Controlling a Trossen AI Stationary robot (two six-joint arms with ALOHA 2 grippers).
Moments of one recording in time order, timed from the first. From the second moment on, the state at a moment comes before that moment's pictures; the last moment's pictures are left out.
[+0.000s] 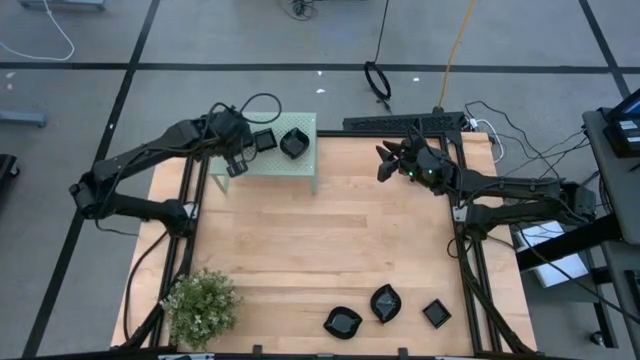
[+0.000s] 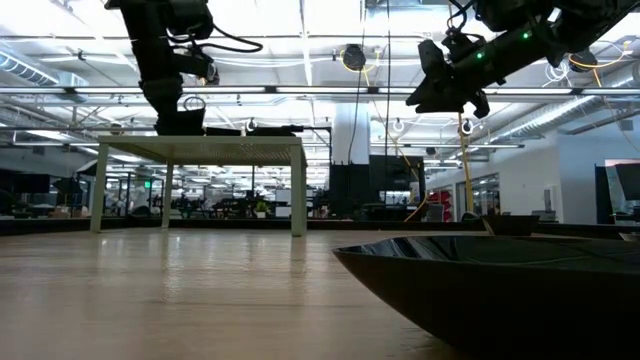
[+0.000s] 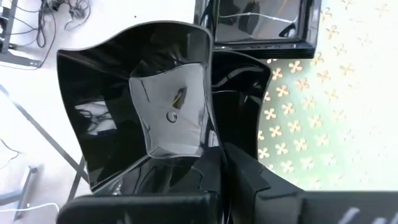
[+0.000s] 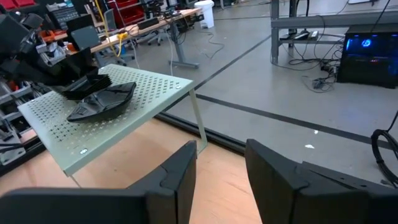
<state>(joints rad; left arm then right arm) 0.64 1.20 1.09 -0.97 -0.35 0.32 -0.34 1.03 0.56 0.24 0.44 0.35</state>
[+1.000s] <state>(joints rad) 0.62 1.15 1.09 -0.99 -0.35 0.33 -0.37 1.03 0.56 0.21 0.44 0.35</state>
